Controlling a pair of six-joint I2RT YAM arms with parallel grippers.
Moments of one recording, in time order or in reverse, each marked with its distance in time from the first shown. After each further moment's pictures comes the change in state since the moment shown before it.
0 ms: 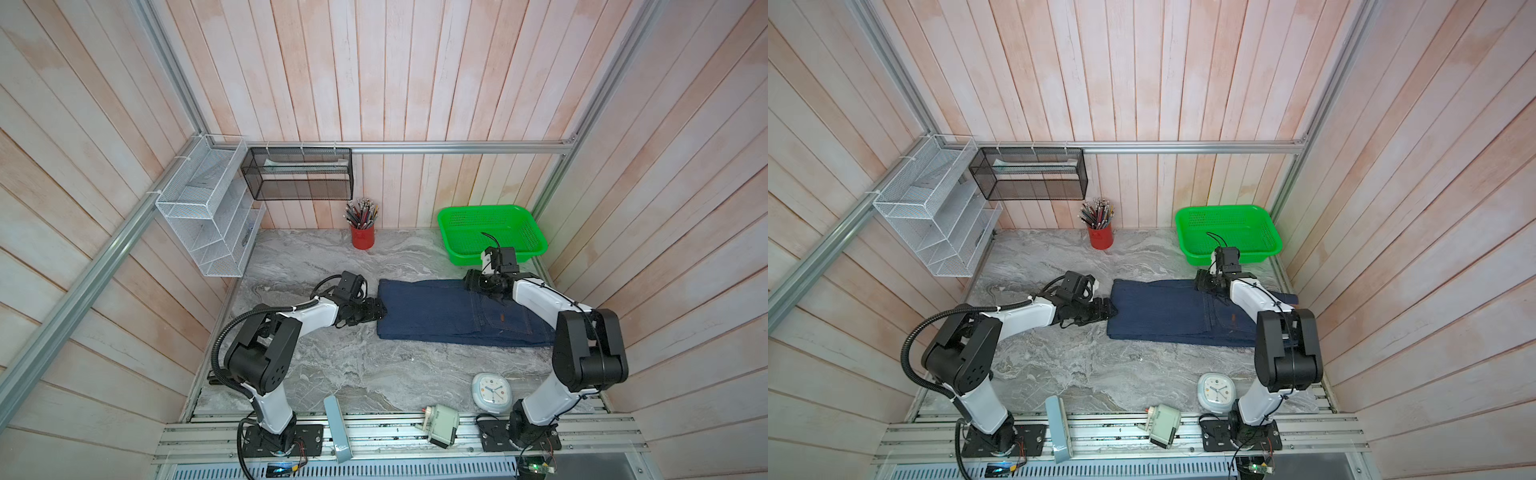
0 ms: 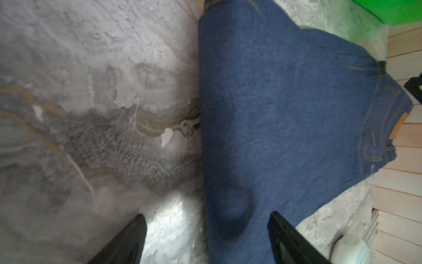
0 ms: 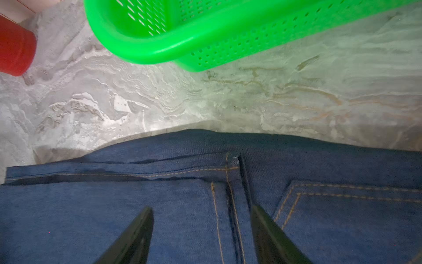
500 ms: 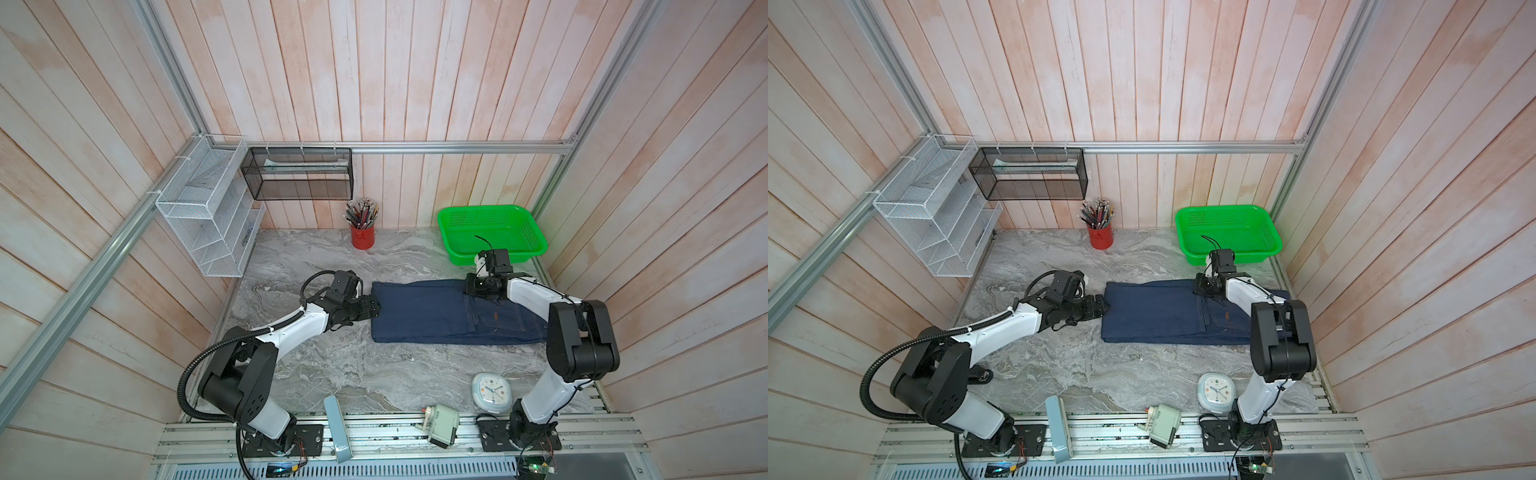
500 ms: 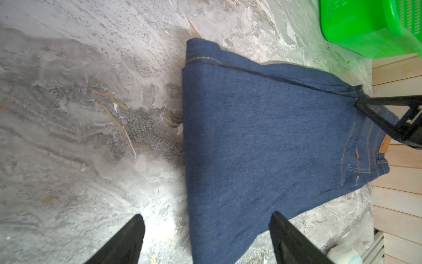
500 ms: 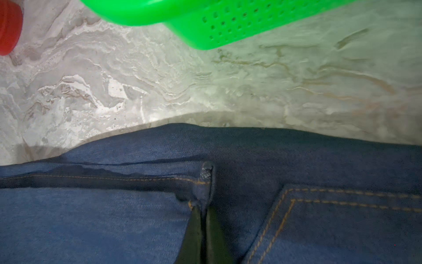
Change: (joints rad) left arm -0.014 -0.219 -0.072 -0.085 -0.147 -0.053; right arm -0.002 0.087 0.001 0.012 -0.024 -0.011
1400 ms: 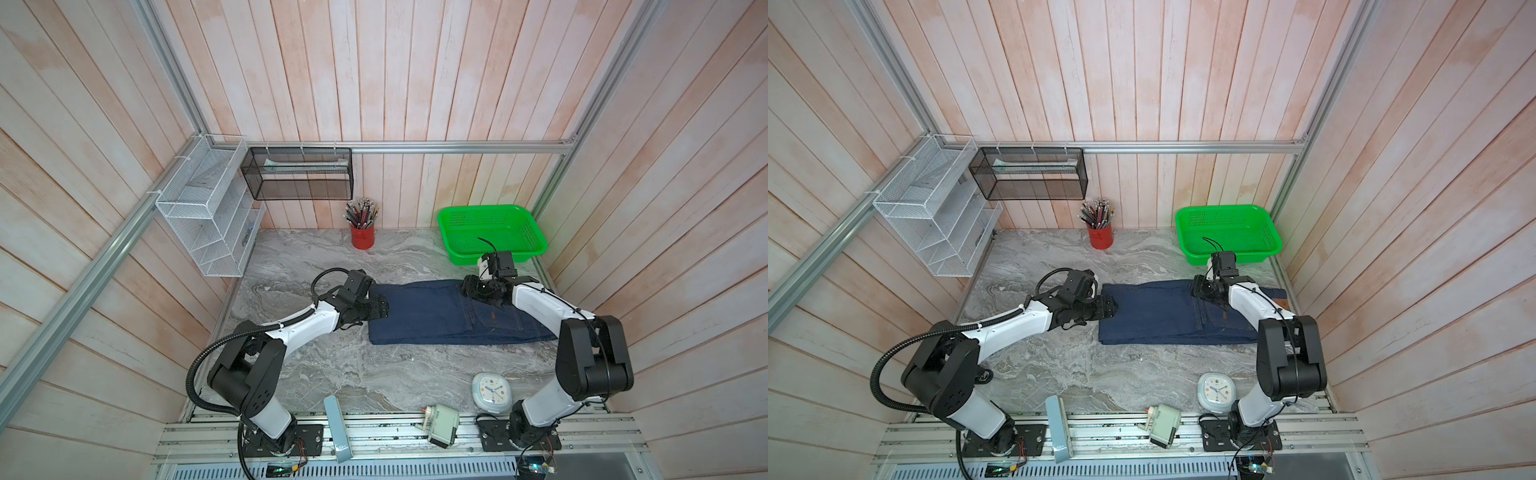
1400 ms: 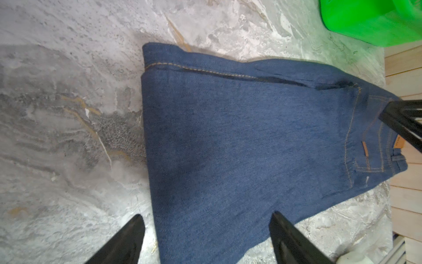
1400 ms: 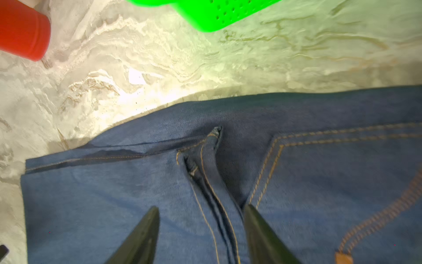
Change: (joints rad) left arm -0.076 0.052 0.063 -0.021 -0.067 -0.017; right arm 0.036 -0.099 -0.047 -0.055 -0.046 0.076
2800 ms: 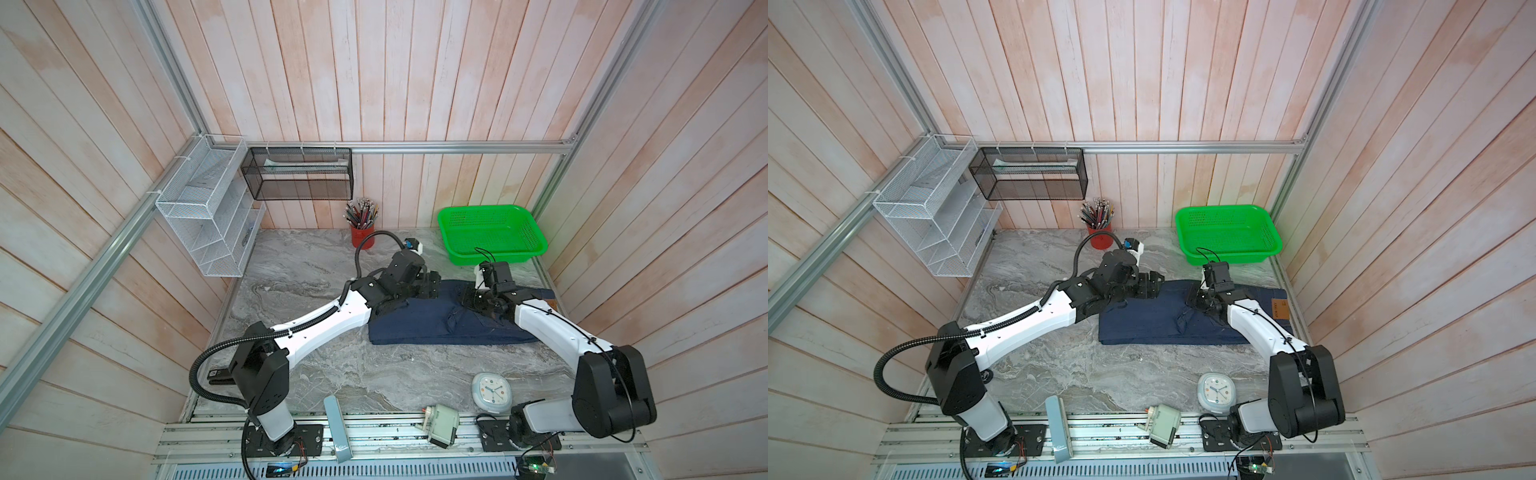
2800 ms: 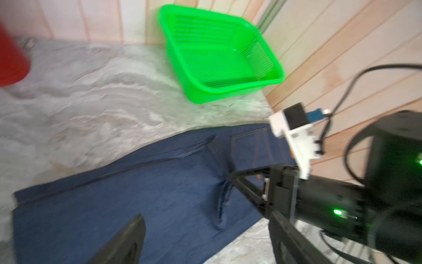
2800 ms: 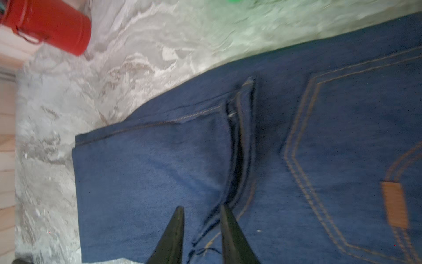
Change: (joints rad) left arm -0.275 0.070 0.404 -0.036 -0.245 0.063; right arm 0.160 -0.202 -0.114 -0.027 0.045 0.186
